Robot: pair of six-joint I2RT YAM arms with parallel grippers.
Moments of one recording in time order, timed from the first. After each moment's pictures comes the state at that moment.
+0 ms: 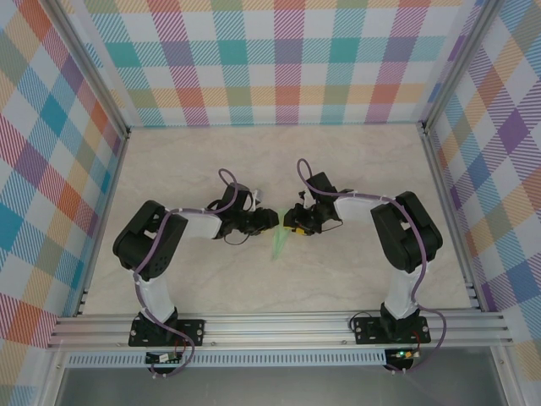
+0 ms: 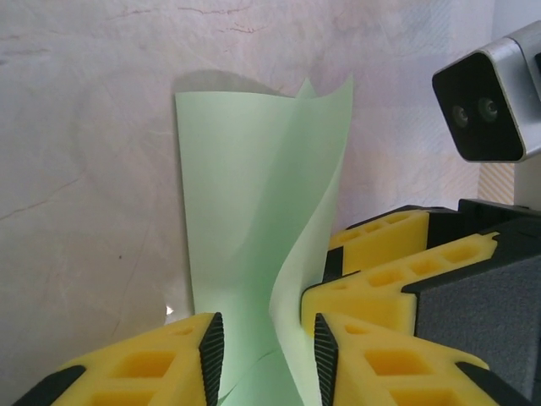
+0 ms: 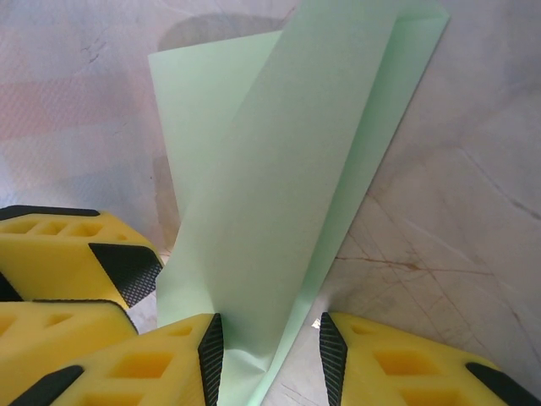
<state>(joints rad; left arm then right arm) -0.52 1.84 0.86 0.21 0.56 -0.83 0.52 1.87 1.04 -0.29 -0.53 0.72</state>
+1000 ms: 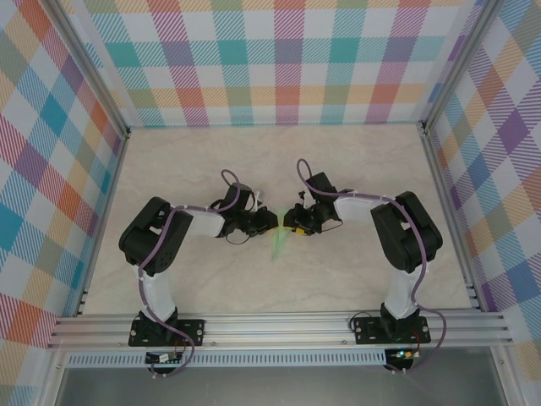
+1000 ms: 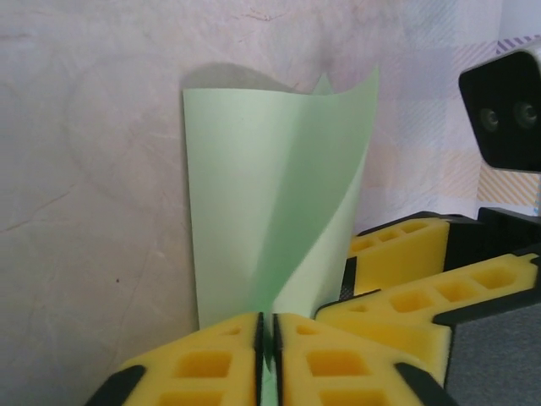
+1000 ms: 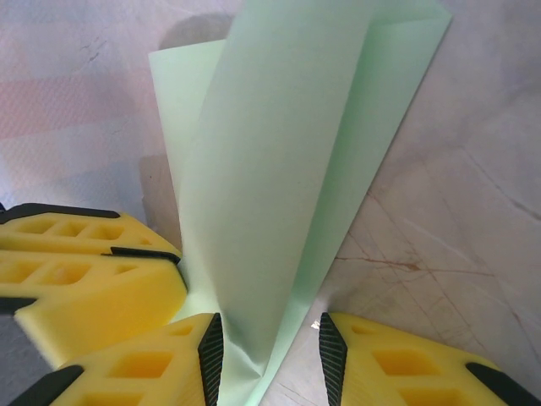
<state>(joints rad) -0.52 1.89 0.88 0.21 0.58 -0.84 0.52 1.87 1.04 -0.29 -0.53 0.72</state>
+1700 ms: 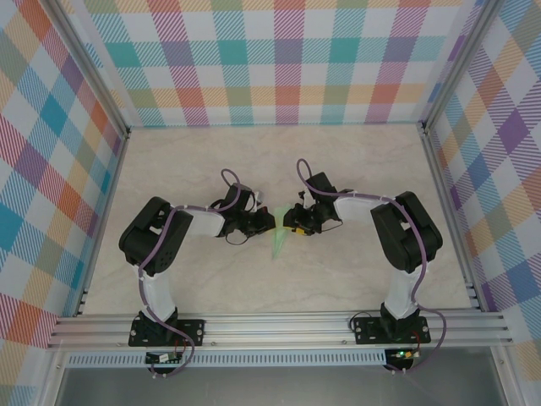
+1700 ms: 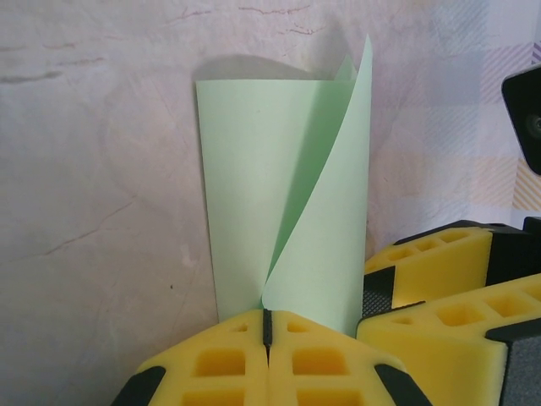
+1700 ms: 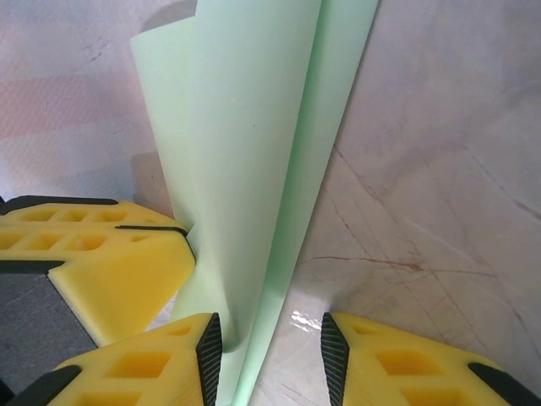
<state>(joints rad) -0.52 1.89 0.89 0.17 0.52 -0.79 0.51 1.86 1.04 -0.29 -0.53 0.72</state>
